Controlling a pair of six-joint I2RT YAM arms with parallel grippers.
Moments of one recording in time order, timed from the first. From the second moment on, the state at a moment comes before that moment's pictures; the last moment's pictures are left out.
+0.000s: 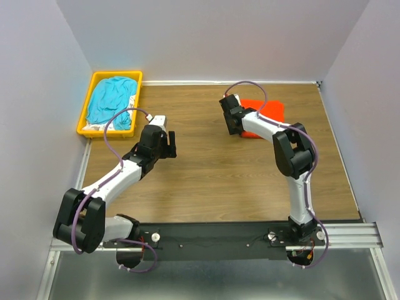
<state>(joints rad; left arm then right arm) -0.38 1.26 0.69 -0.06 -0.10 -0.28 0.51 2.16 1.62 -0.47 0.47 0.12</state>
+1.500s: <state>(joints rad) -0.38 1.32 0.74 -0.13 -0.08 -0.31 0.15 2.48 1.84 -0.10 0.79 -0.53</state>
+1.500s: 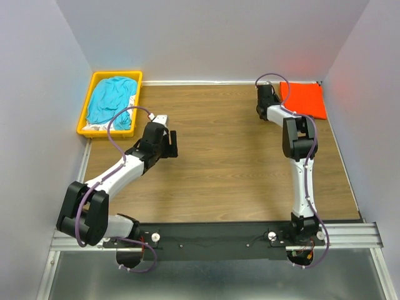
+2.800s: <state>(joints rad) -0.38 1.23 0.78 -0.21 -0.12 -0.30 0.08 2.47 1.83 -0.07 0.82 -0.45</state>
